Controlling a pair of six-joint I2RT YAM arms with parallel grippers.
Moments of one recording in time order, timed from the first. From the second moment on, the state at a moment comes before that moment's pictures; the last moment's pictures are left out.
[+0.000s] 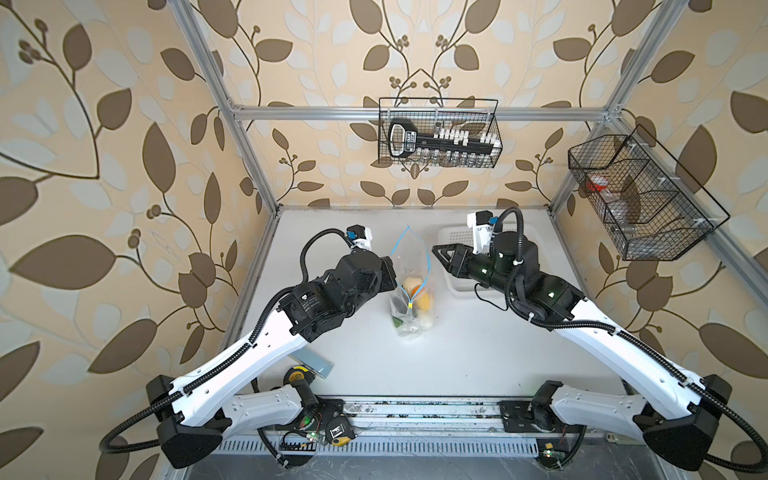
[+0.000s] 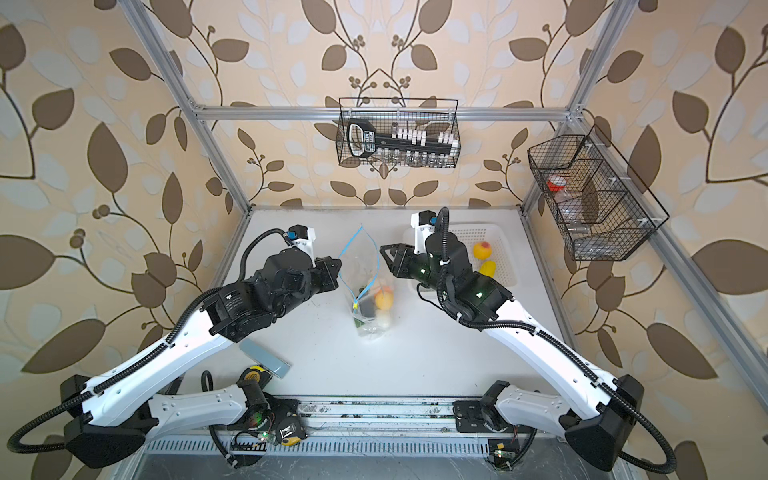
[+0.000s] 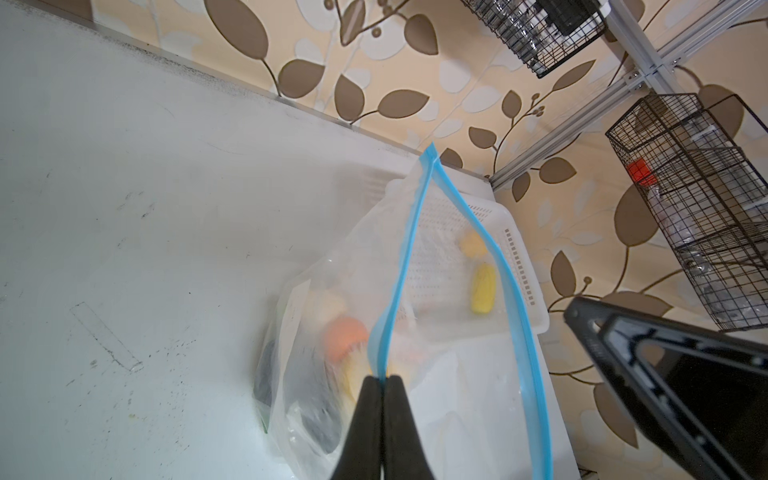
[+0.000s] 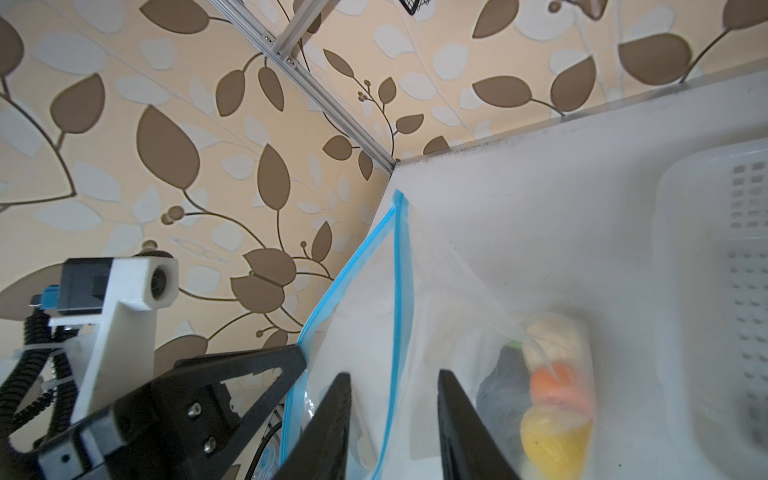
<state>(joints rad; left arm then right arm) -0.85 1.08 1.20 -0.63 -0.34 -0.85 0.70 1.14 1.18 -0.33 0.00 0.72</state>
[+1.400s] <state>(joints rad) -0.85 1.09 1.19 -0.61 -0.21 -0.79 0.01 1.73 1.43 -0.70 0.34 0.33</state>
